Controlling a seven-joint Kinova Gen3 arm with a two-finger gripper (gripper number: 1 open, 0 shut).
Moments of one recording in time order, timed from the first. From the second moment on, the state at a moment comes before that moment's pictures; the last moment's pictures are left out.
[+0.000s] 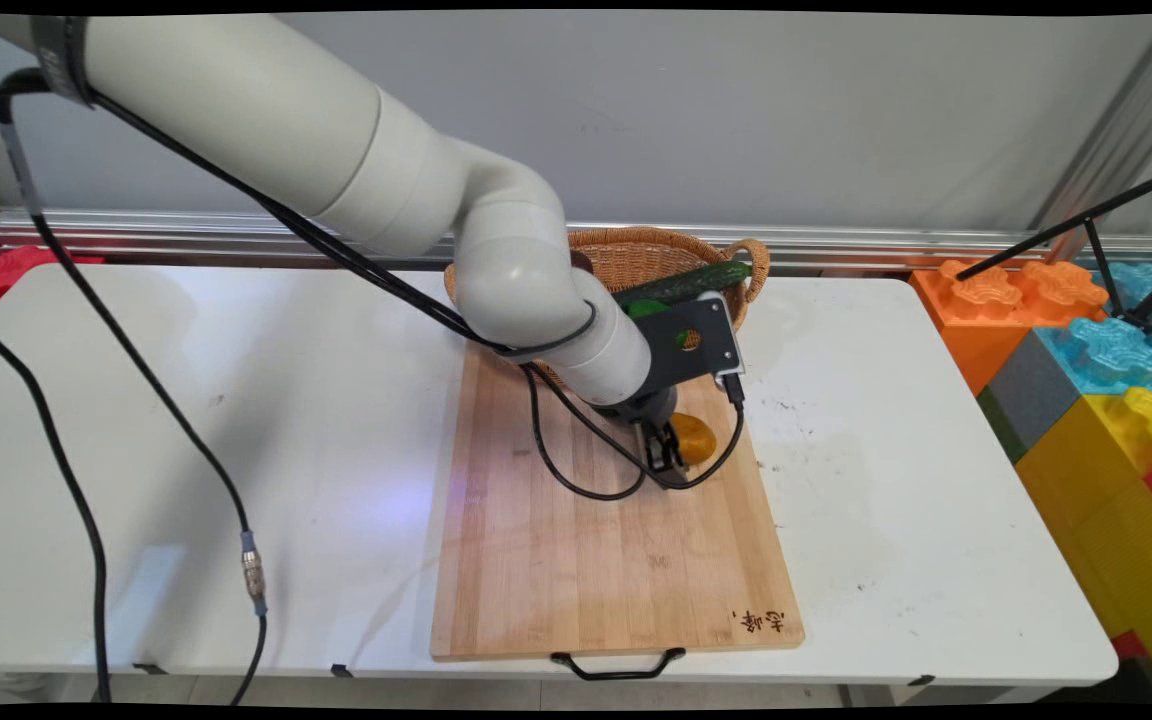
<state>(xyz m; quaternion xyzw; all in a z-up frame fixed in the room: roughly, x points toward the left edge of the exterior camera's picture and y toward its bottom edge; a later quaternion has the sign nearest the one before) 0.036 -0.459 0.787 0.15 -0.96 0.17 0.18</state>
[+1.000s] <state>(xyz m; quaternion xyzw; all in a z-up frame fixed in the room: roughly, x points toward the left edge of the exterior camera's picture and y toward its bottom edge) 0.067 -0.447 0.882 0.16 -0.95 0.19 0.20</state>
